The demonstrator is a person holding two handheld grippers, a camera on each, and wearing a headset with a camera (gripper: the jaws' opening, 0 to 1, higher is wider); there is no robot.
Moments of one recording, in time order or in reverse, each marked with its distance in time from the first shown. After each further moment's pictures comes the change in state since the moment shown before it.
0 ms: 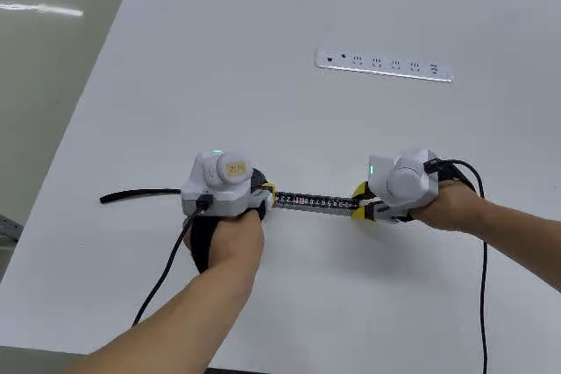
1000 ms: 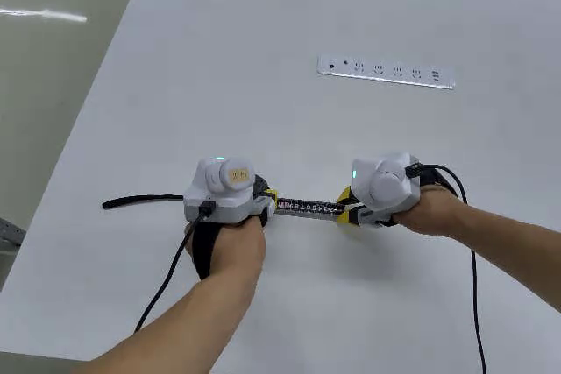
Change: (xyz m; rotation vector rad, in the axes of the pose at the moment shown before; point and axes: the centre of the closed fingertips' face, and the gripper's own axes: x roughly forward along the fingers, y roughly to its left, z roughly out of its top) left arm 0.000 0.000 0.000 0.004 0.002 0.000; right arm 0.014 0.001 0.027 -0.009 -0.024 0.009
